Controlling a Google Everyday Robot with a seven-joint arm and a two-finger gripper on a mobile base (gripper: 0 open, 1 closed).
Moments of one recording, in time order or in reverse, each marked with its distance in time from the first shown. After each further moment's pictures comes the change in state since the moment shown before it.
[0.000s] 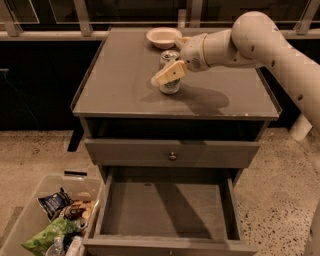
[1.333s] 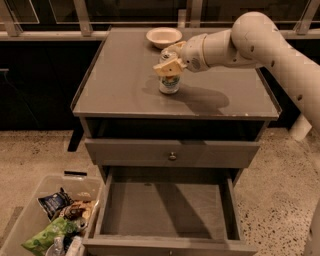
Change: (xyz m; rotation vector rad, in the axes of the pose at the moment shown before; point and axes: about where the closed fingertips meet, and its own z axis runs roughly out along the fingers) arm 0.000 0.000 0.000 0.000 0.000 0.000
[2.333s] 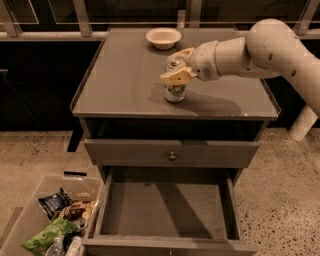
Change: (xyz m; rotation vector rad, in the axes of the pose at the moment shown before) arm 0.008 0.029 -0.030 -0.025 -0.013 -0.030
